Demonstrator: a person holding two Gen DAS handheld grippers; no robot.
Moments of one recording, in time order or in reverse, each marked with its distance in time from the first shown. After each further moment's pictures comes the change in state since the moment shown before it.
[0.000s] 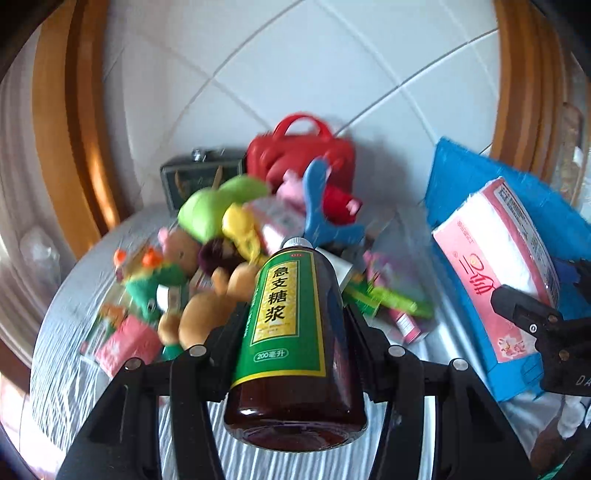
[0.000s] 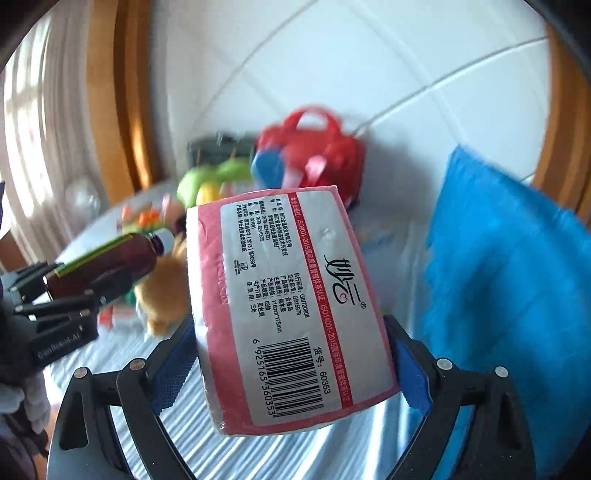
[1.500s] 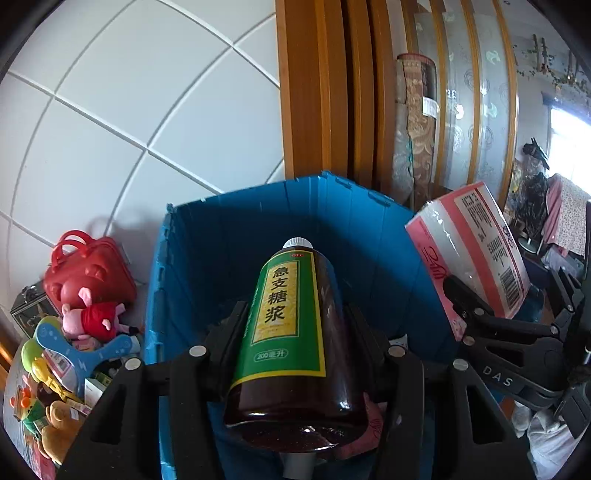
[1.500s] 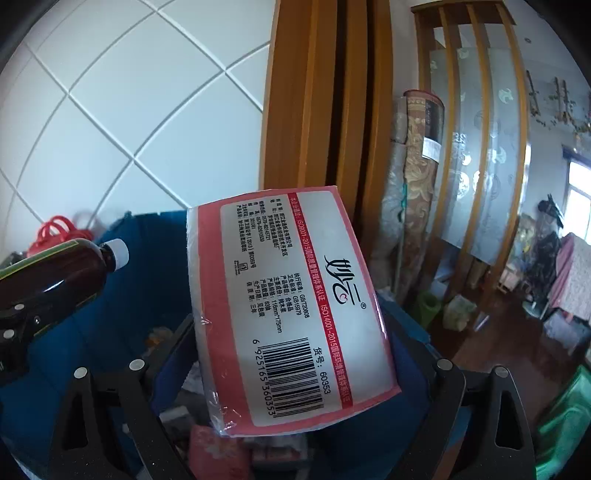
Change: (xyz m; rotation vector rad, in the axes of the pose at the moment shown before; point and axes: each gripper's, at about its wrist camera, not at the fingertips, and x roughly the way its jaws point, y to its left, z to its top) left arm -0.033 -0.409 0.083 0.361 -0.042 -0.401; right arm -0.160 -0.322 -0.055 0.323 -0.132 -0.645
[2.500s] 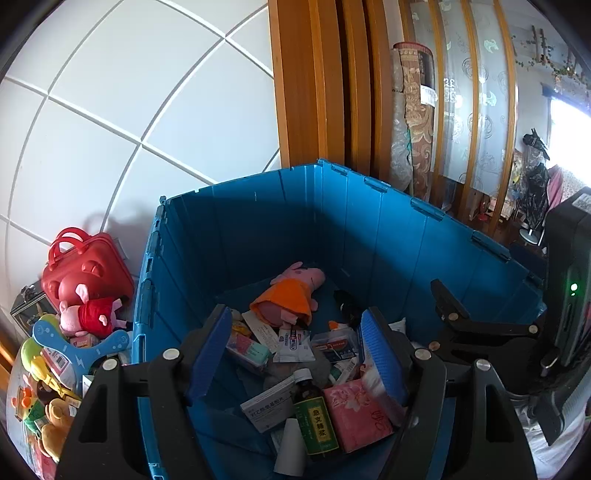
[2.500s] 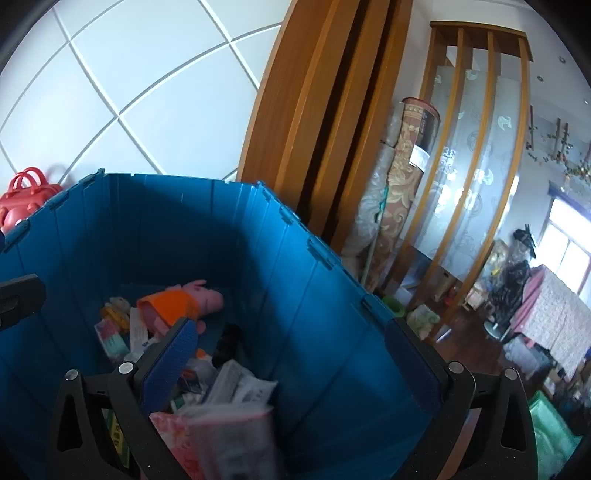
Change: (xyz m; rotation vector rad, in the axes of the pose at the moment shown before) left arm 0.008 -0.004 -0.008 0.010 0.014 0.005; right arm 0.031 0.024 -0.019 -0.122 0.030 -0.134
